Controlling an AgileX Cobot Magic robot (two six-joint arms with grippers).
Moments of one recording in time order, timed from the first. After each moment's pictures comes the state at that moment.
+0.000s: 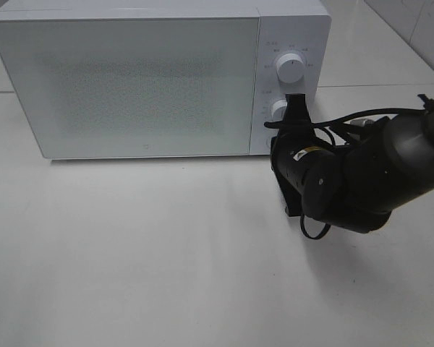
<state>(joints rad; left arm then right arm) 0.00 0.00 -0.52 -0.06 1.09 0.00 0.63 2.00 -0.76 0.78 -0.88 1.21</state>
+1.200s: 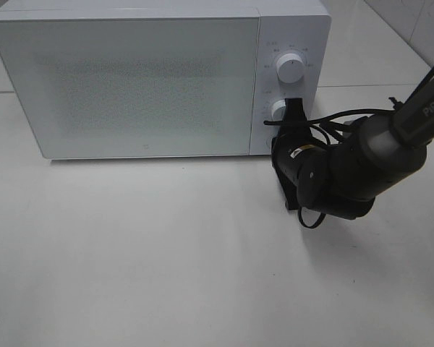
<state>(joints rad) 0.00 0.00 -0.52 -0.06 1.09 0.00 0.54 2.13 -0.86 0.69 -0.87 1.24</state>
